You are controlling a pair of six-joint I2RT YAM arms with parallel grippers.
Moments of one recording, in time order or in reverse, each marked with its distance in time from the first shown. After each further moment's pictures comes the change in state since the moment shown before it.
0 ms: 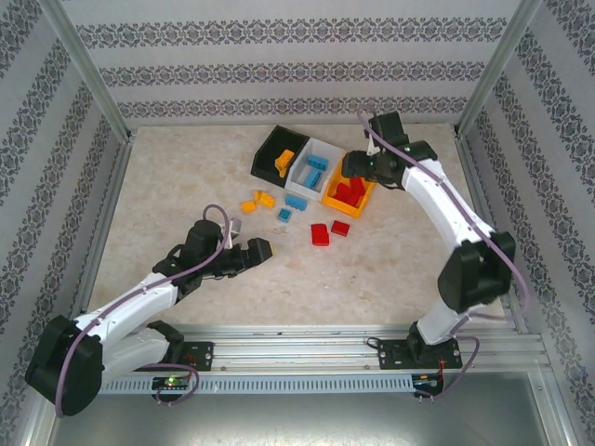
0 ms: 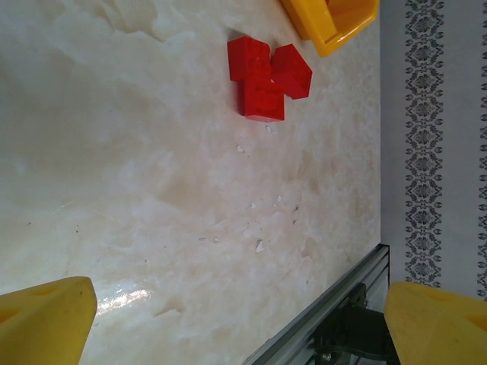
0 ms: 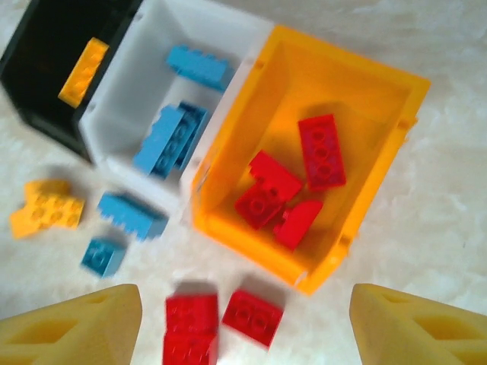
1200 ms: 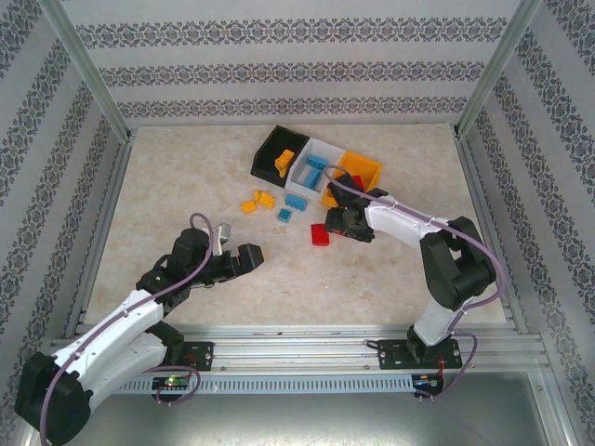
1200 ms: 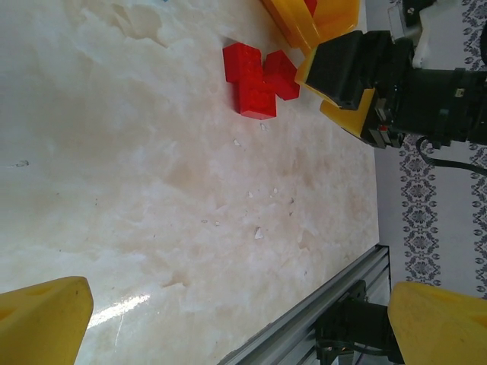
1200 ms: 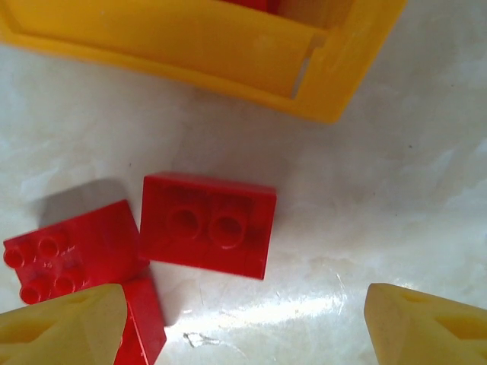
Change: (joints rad) left arm 0.009 -0.217 -0.031 -0.156 -0.038 0.021; right arm 0.203 0.108 -0.396 0.182 0.182 0.398
